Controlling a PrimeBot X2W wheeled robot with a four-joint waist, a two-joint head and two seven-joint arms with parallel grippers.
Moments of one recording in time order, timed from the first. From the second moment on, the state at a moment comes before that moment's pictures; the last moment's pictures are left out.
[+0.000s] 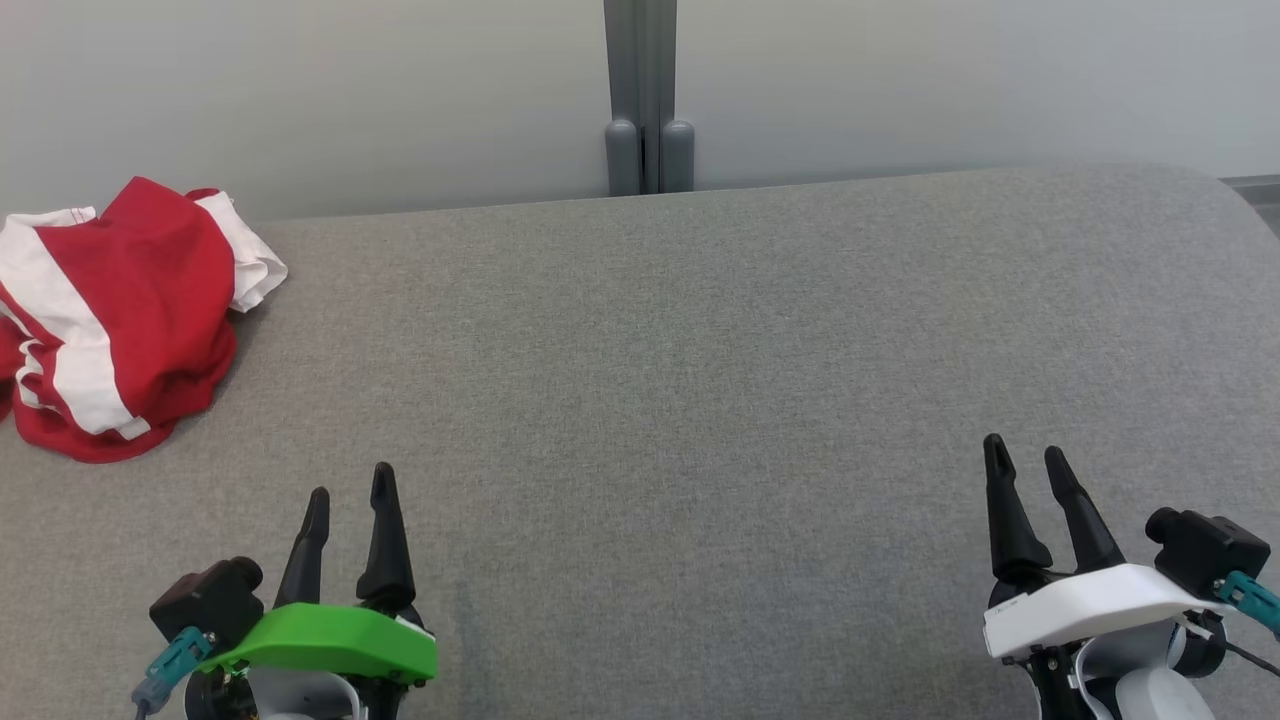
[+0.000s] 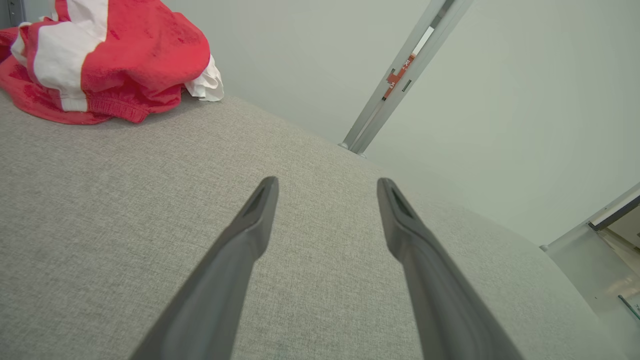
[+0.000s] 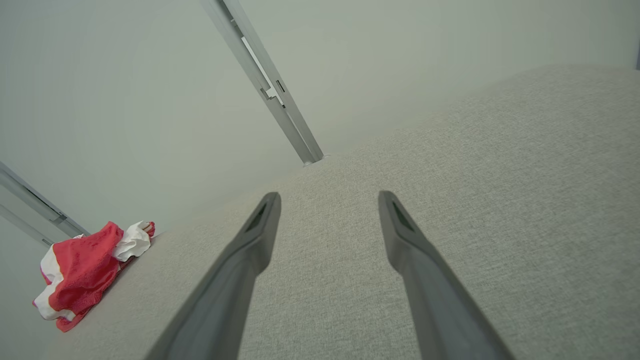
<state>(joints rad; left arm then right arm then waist) -0.04 0.04 -0.11 0.18 -0.62 0.01 -0.15 0.00 -0.04 -0.01 0.14 0.50 0.13 -0.15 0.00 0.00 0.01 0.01</state>
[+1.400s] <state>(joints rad) -0.03 0.05 -0.15 0.28 -0.28 0.04 -0.24 0.01 -0.05 0.02 0.19 0.08 0.13 -0.24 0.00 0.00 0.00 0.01</state>
